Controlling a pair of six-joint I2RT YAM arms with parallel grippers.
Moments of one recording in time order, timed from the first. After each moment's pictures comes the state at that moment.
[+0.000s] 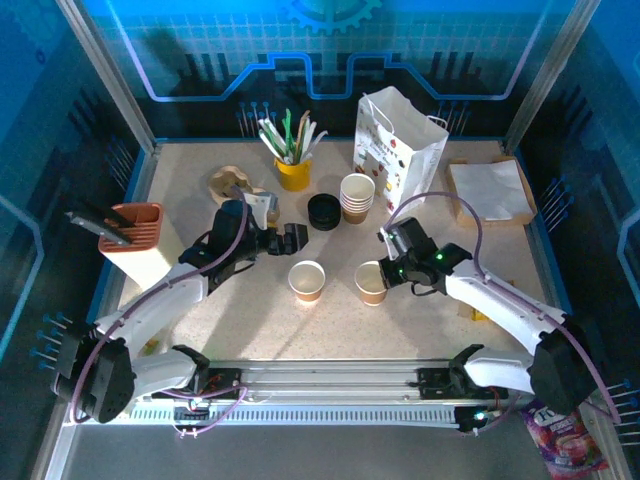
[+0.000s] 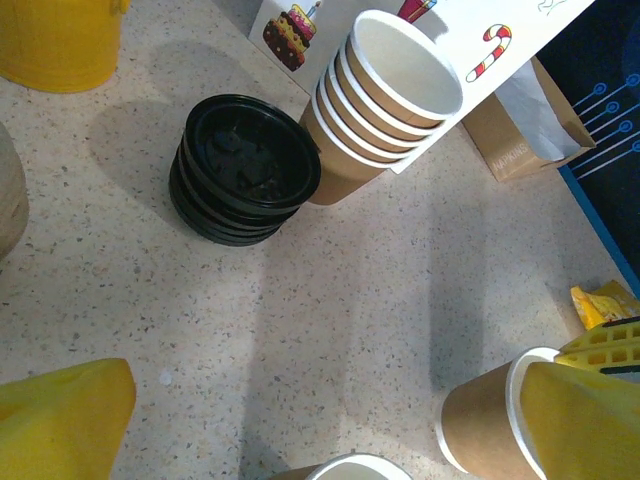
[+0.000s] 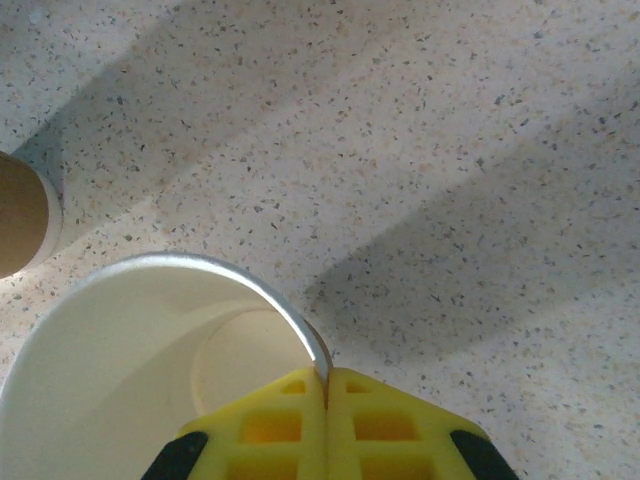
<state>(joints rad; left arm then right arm) -0.42 1.18 0.75 -0.09 0.25 -0.45 0.58 1.21 0.81 -0.63 0.03 0.24</state>
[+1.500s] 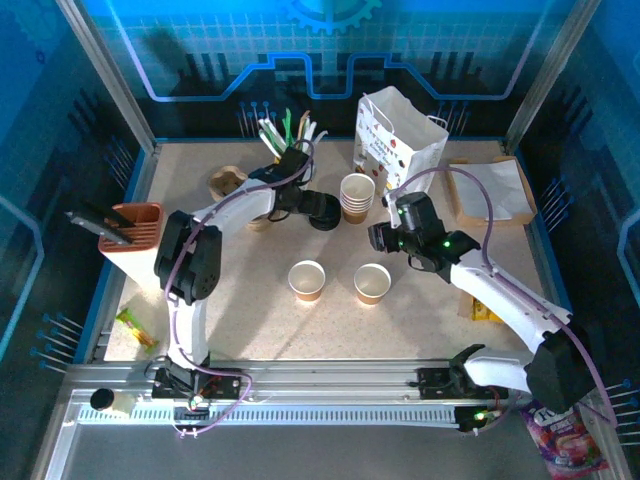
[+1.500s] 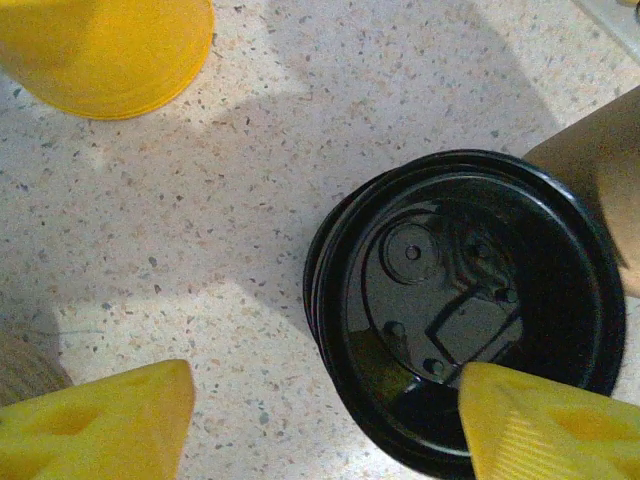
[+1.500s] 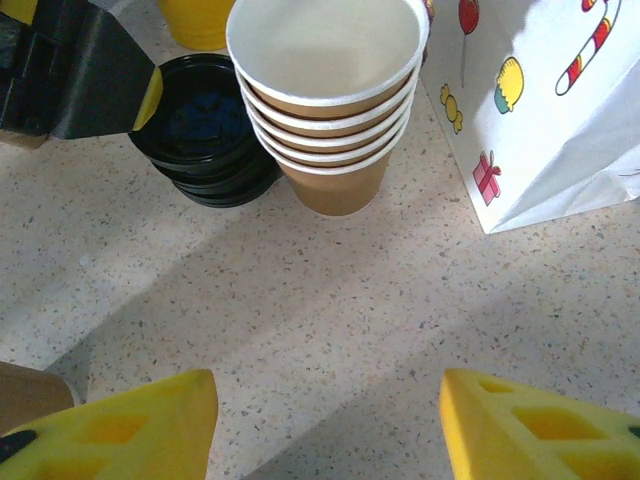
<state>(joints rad) -0.42 2.03 1.62 -0.62 0.01 -0.25 0.51 1.22 0.93 -0.44 0.10 0.17</state>
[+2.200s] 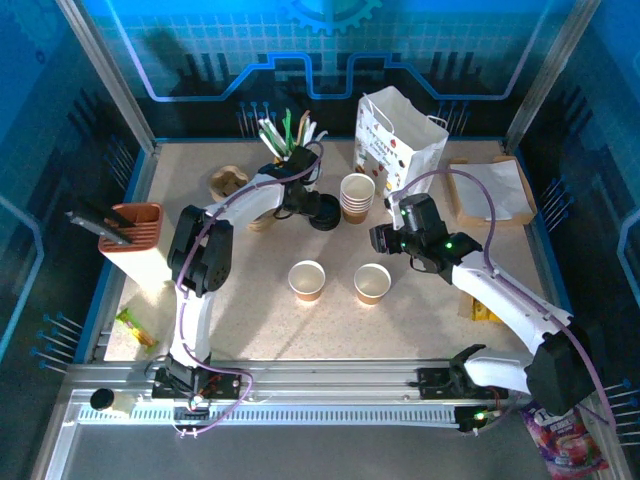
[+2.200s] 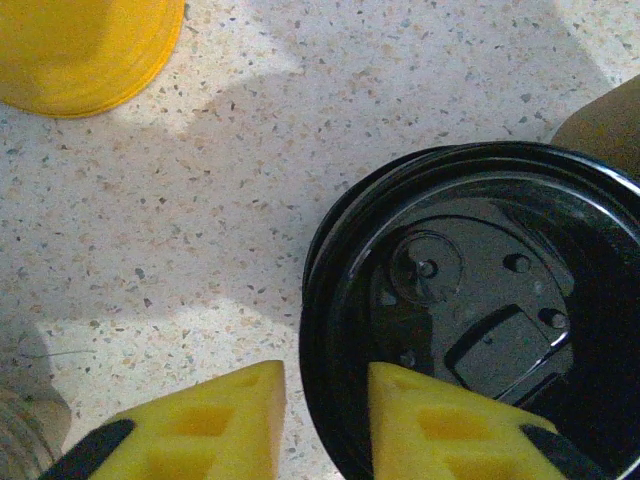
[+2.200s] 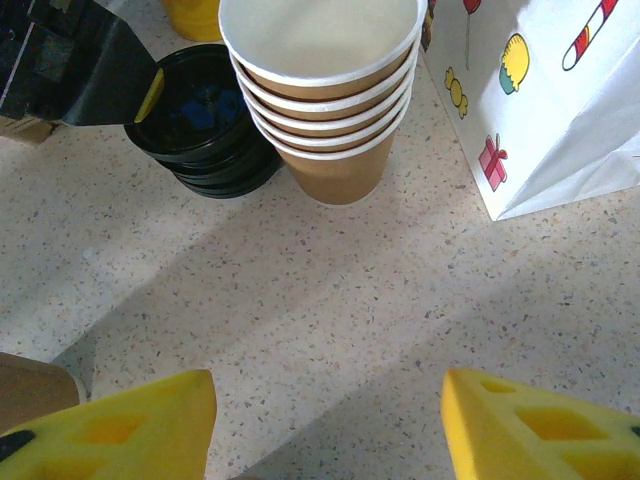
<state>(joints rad) -0.43 2.11 1.72 -0.72 -0.01 -0.19 0.49 1.21 0.90 -0.43 0.06 0.19</state>
